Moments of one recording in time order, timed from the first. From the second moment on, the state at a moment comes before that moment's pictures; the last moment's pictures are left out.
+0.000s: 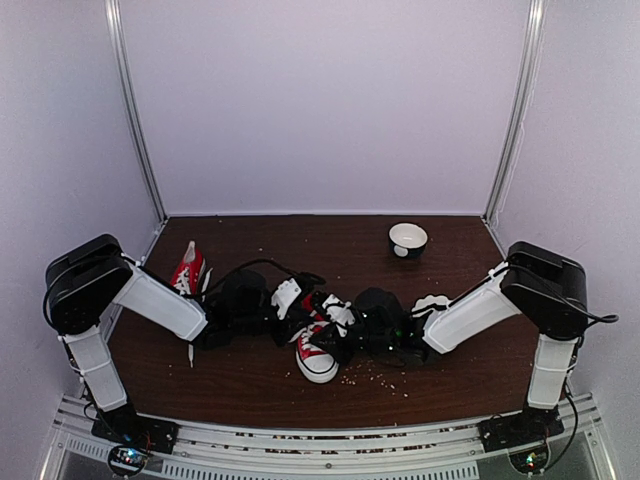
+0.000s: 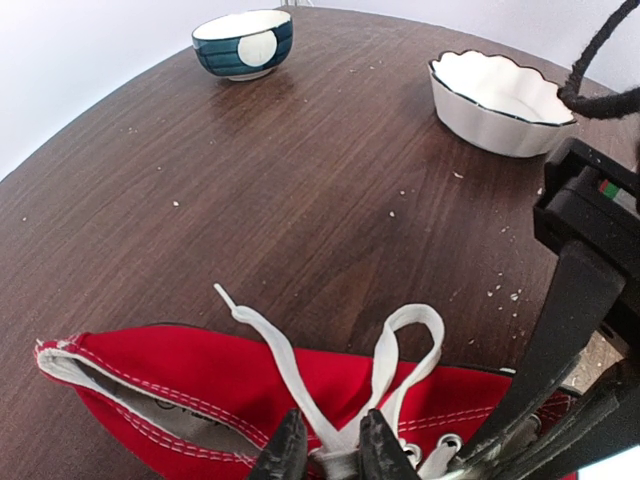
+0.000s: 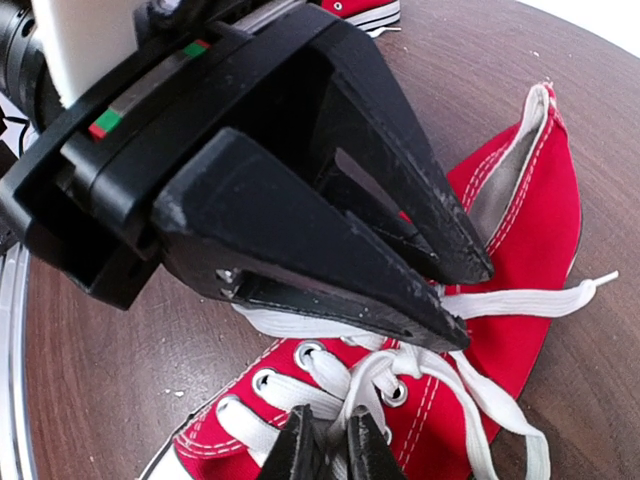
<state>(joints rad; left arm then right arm) -0.85 1.80 0.70 0.62 0.16 0.11 1.02 1.91 0.83 0.59 -0.12 0.14</state>
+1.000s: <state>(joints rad) -0.85 1.80 0.70 0.62 0.16 0.11 1.00 1.80 0.77 0.52 -0.09 0.13</state>
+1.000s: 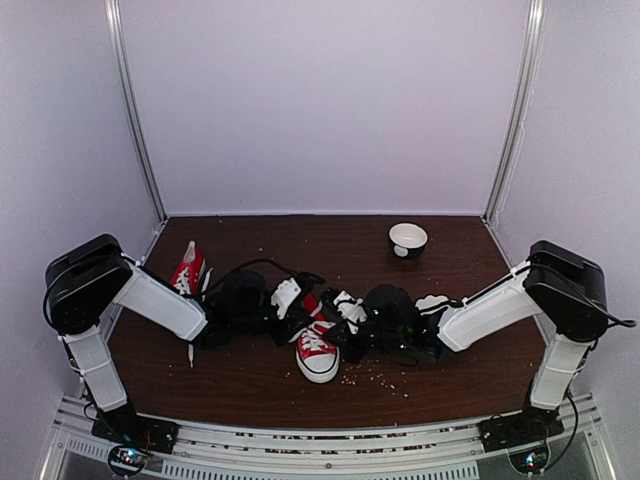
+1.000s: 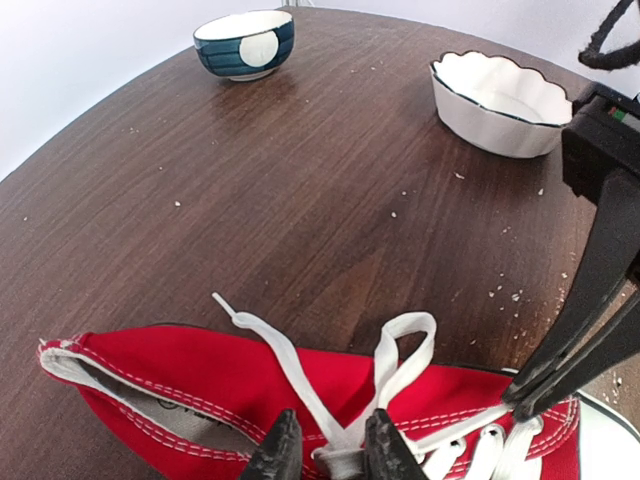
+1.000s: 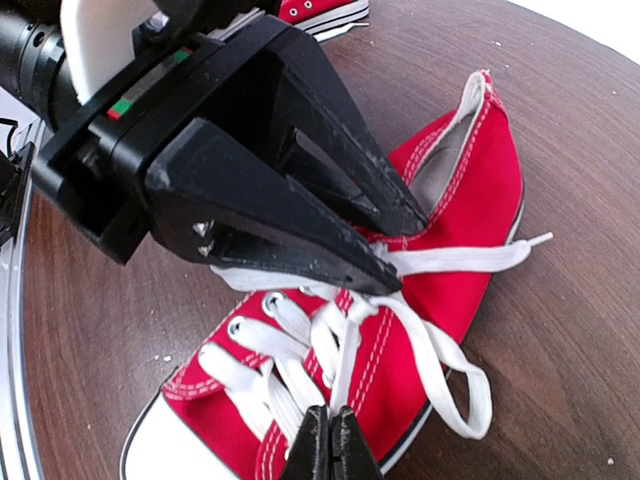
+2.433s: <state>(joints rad) -0.84 1.61 0.70 0.54 0.21 0.15 0.78 1.77 0.82 0.43 -0.40 0.14</state>
